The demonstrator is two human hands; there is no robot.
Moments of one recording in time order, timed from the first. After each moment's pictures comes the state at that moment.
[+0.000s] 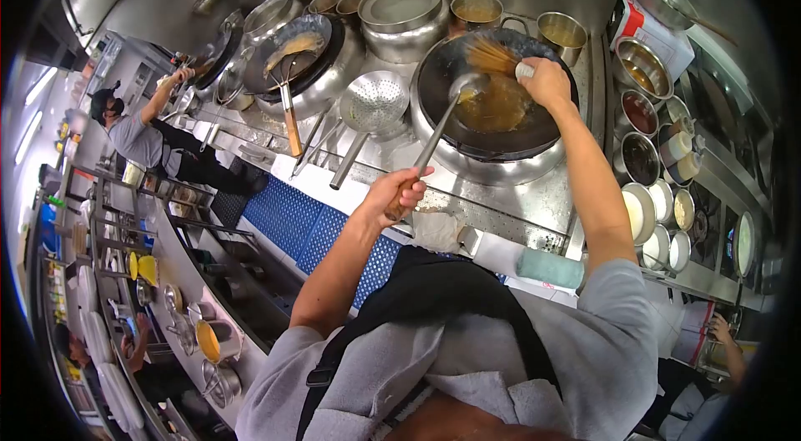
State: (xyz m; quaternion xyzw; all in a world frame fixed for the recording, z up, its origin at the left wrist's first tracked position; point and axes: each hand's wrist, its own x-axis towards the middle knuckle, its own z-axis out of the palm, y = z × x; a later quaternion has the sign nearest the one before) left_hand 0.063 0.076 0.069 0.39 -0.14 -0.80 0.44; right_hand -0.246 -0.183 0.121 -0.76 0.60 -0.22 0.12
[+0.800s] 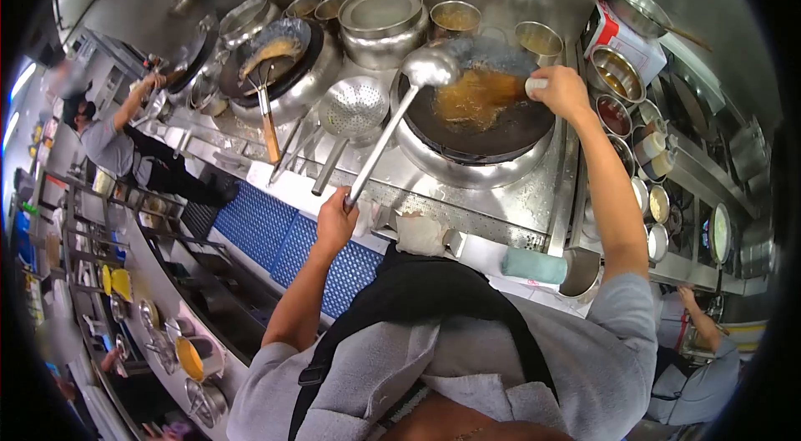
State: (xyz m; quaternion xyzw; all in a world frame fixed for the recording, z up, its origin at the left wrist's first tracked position) left_hand 0.139 0.142 -0.002 0.70 -0.62 -0.12 0.32; right_hand -0.284 -0.139 0.190 -0.80 0.57 -0.18 0.06
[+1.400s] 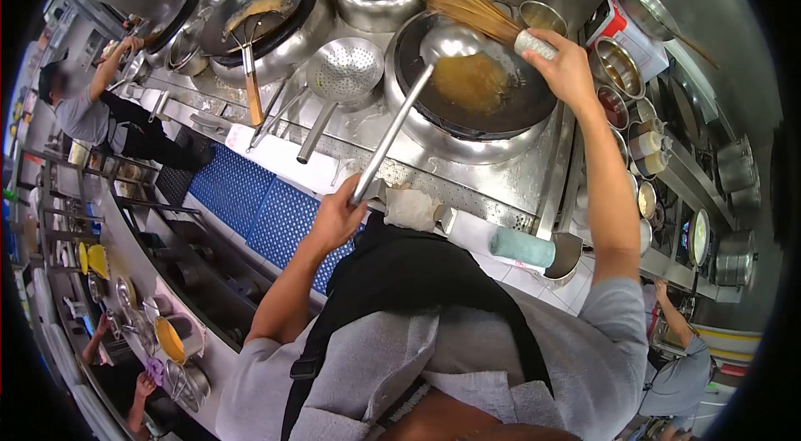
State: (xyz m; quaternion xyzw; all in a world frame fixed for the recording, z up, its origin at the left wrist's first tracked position) left_hand 0.105 0.180 0.042 0.64 -0.53 -0.44 0.36; right_hand -0.239 -0.112 0.221 -0.79 0.55 -0.27 0.11
